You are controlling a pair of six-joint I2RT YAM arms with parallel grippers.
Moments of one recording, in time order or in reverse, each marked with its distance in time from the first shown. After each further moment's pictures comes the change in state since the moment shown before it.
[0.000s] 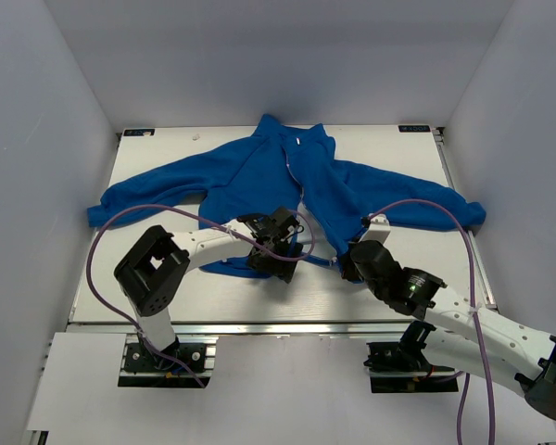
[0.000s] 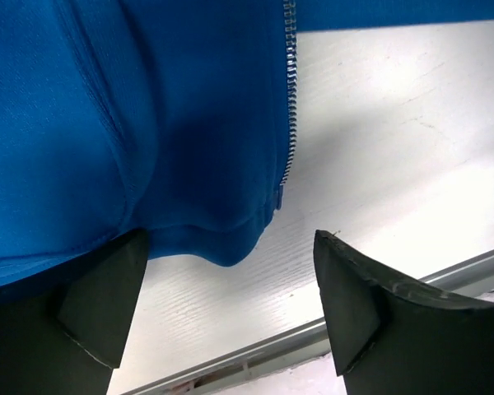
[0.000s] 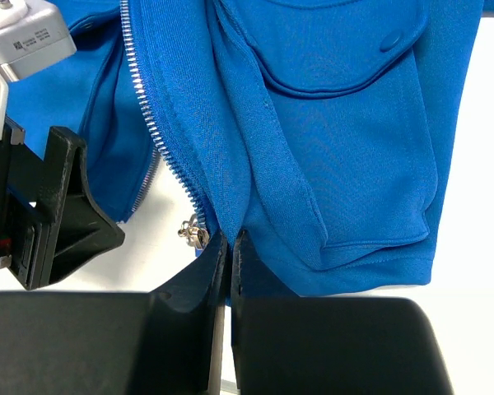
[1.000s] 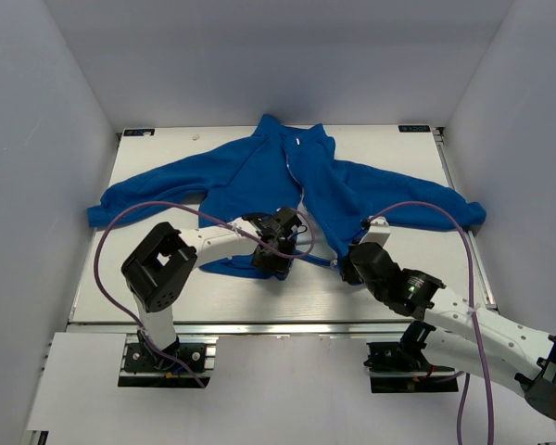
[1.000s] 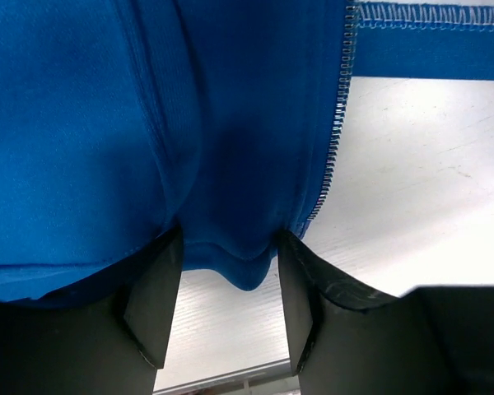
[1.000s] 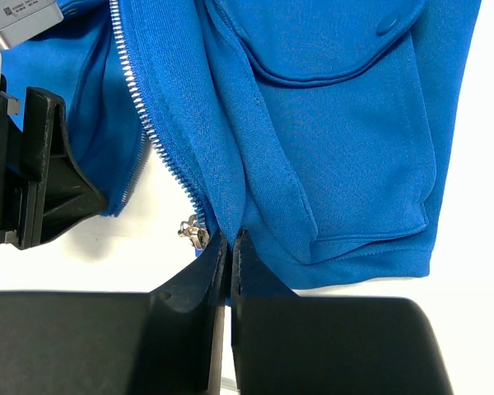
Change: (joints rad) left arm -0.002 0.048 0.035 -0.022 -0.091 -0.056; right arm 0.000 0.000 -0.019 -0.006 -0.002 0.012
